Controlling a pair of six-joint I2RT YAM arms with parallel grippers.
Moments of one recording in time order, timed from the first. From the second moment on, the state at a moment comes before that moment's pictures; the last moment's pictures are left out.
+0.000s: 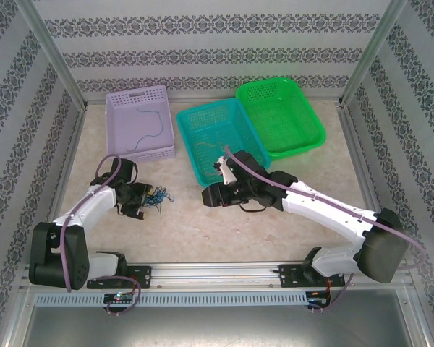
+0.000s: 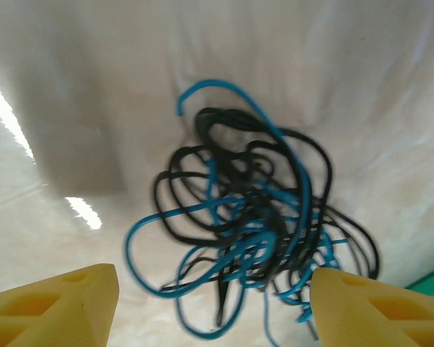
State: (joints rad) left arm -0.05 1.28 0.68 -0.65 0.24 -1.45; right arm 0.85 1.33 1.02 -0.49 -0.39 0.68
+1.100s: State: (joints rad) left arm -0.23 1.22 0.74 -0.65 0.20 -1.18; right arm 0.78 1.64 1.07 -0.64 -0.15 0.59
